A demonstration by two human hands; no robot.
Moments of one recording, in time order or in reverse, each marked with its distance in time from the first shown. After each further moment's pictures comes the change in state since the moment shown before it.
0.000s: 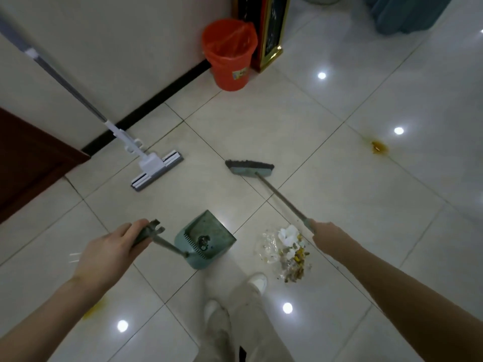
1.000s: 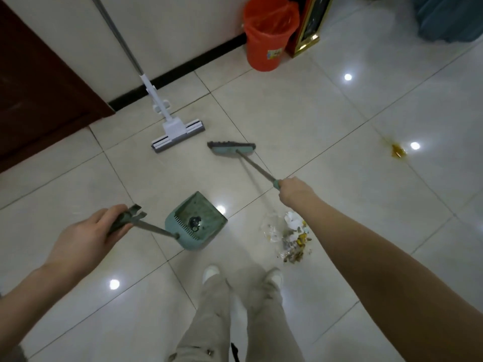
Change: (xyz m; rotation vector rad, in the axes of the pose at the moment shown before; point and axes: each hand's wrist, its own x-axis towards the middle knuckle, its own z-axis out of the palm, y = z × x) left_hand -0.148 -0.021 -0.004 -0.088 0.017 -0.244; right_hand -0.011 -0.157 -0.003 -0.167 0.037 -0.088
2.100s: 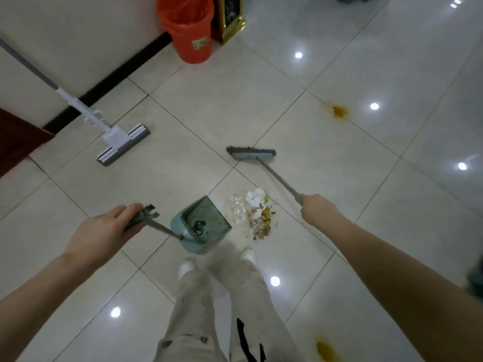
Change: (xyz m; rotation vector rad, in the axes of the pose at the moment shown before) left_hand 0.017 0.186 0.046 0.108 -0.037 0.383; right_hand -0.133 0.260 0.106 0.162 -0.027 0.227
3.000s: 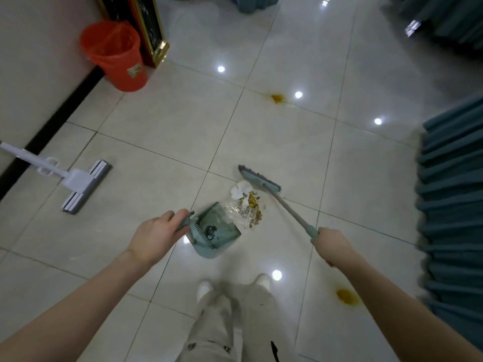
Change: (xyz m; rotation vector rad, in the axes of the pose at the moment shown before) left_hand -0.018 -0.007 0.037 -0.069 0.076 0.402; right_hand -0.212 -0.069 0.148 0.485 0.000 0.528
